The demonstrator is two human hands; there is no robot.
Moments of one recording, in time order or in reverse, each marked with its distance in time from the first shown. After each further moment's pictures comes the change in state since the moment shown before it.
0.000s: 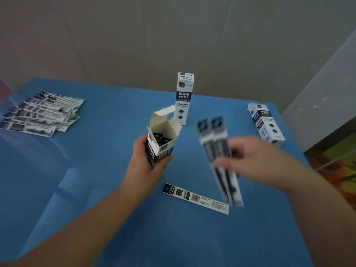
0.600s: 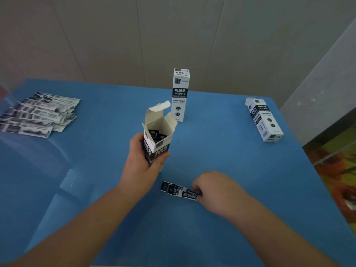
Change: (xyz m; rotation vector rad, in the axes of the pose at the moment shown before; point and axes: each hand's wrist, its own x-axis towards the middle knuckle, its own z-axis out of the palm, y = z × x) left_hand 0.001 -0.002 0.001 0.003 0.021 0.010; right_hand 0.011 0.035 0.106 -0.708 -0.171 0.097
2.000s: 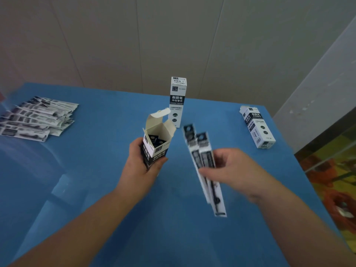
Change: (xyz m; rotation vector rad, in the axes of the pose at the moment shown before) left_hand 0.000 -0.004 0.001 -0.037 -0.040 -0.006; right_hand -0.027 0.024 -0.067 1.104 0.189 0.090
